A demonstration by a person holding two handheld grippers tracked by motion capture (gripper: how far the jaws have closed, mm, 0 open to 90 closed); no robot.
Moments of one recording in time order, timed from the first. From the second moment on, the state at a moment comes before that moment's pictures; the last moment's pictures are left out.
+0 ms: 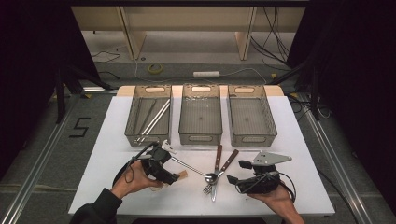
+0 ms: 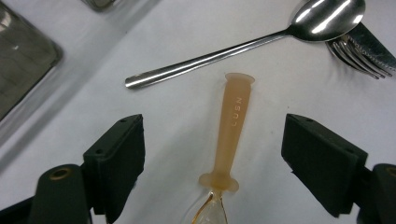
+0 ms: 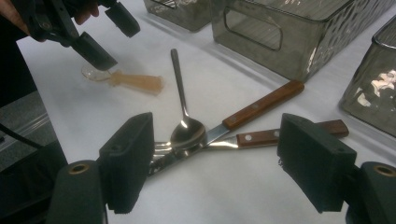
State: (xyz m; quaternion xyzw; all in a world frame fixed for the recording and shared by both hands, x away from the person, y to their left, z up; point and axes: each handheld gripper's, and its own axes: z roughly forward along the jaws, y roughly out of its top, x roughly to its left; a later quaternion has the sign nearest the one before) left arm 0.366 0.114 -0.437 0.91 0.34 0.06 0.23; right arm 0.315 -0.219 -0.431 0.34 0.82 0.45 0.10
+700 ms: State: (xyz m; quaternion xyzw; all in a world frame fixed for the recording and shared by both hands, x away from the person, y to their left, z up) left arm 0.362 0.099 -0.455 0.93 0.32 0.05 0.19; right arm 0.315 -0.219 -0.432 0.34 0.82 0.45 0.10
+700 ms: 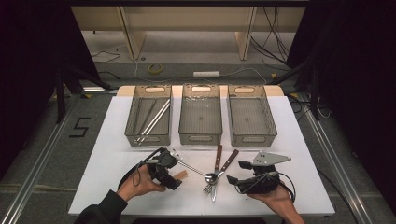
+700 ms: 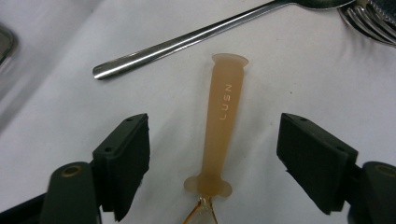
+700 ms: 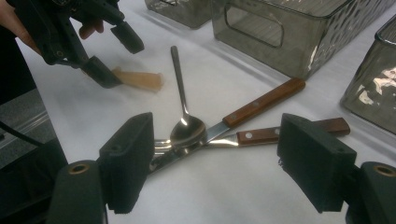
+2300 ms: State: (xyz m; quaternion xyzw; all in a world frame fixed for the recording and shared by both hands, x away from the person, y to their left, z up) left arm 0.358 0.102 -0.455 0.94 0.27 0.07 0.21; right arm 0.312 -0.214 -0.433 0.34 0.83 0.44 0.10
